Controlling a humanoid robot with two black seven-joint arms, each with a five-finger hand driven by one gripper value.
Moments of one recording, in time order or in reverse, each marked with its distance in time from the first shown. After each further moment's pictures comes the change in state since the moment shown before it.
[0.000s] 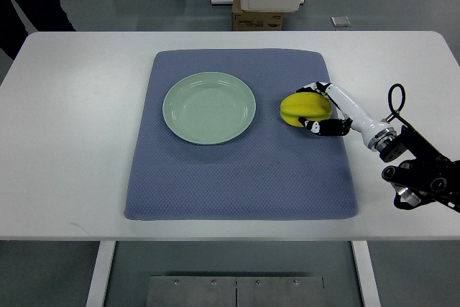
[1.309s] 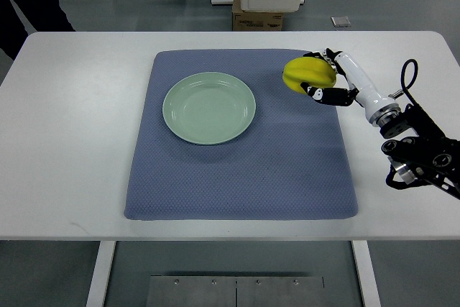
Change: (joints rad) left arm 0.000 0.000 0.000 0.000 0.000 0.000 0.000; right arm 0.051 -0.003 0.095 0.004 0.120 0.010 0.025
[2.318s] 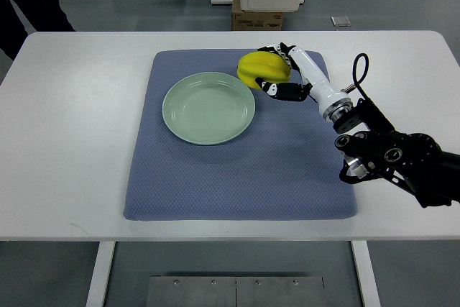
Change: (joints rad) left arm 0.000 0.000 0.000 0.000 0.000 0.000 0.000; right arm 0.029 0.211 0.017 -0.074 0.023 0.003 -0.025
